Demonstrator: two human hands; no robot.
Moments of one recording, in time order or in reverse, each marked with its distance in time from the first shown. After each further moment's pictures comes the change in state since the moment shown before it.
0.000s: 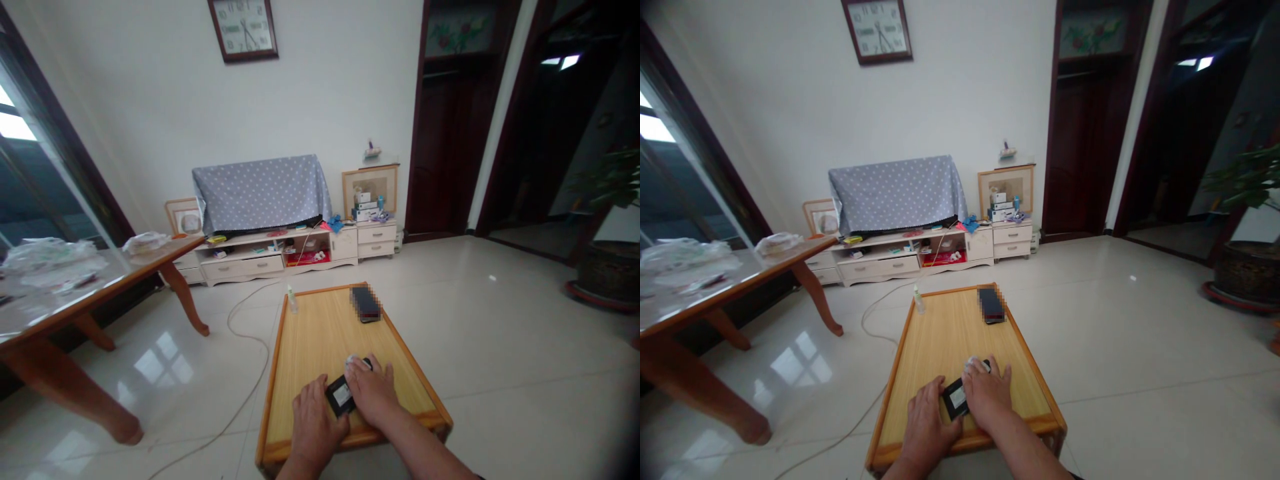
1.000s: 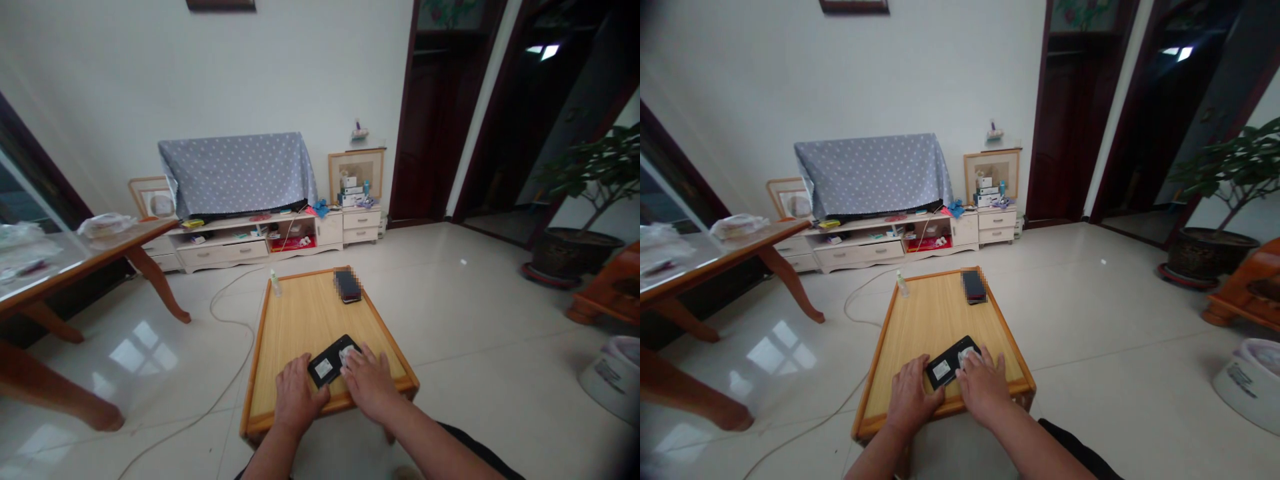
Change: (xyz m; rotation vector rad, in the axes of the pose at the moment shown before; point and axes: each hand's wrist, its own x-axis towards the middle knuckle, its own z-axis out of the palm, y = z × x) left_hand 0.004 0.009 -0.009 0.009 -0.081 -0.022; right_hand -0.045 0.033 -0.014 -0.024 -0.069 -0.022
